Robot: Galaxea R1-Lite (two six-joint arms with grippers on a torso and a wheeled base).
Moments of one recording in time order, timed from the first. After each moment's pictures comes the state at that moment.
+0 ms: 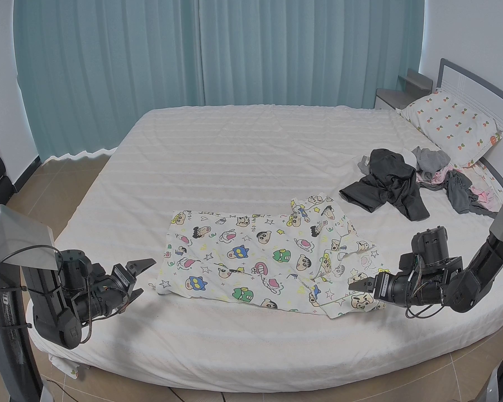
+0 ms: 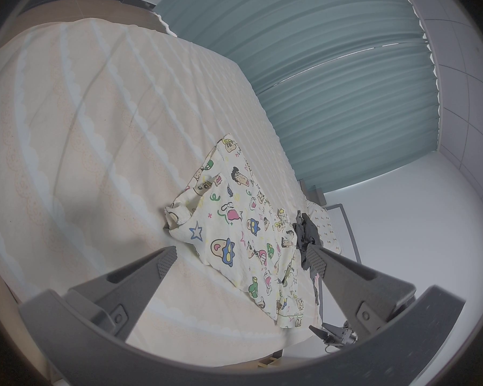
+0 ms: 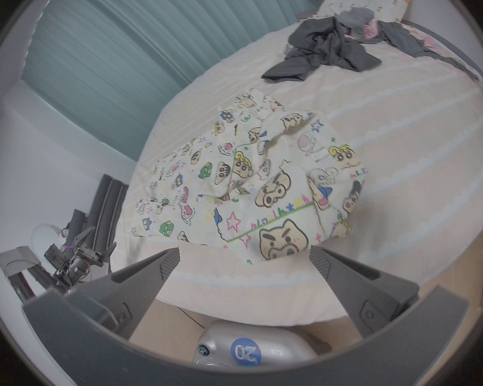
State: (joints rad) left arm -0.01 2.28 -0.32 -1.55 -0.42 -1.00; right arm 0.24 2.04 -0.52 -0.74 0.23 0.52
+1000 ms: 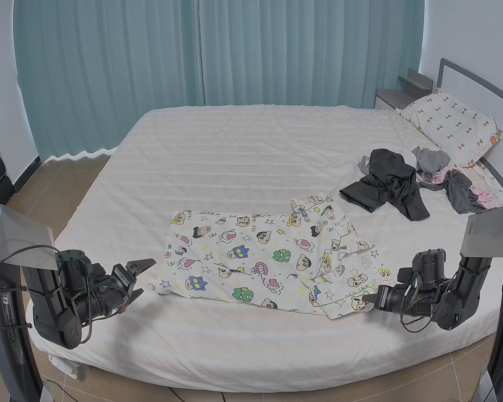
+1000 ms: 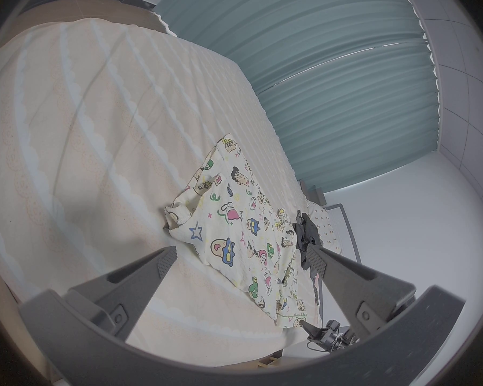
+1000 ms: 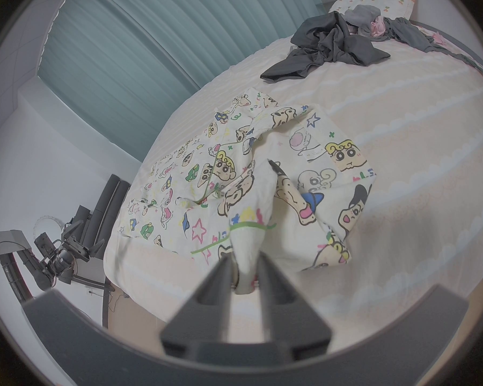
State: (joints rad) left arm -0.01 2.28 -0.32 -1.55 -0.42 -1.00; right arm 0.16 2.28 -0.43 -1.14 0.29 0.45
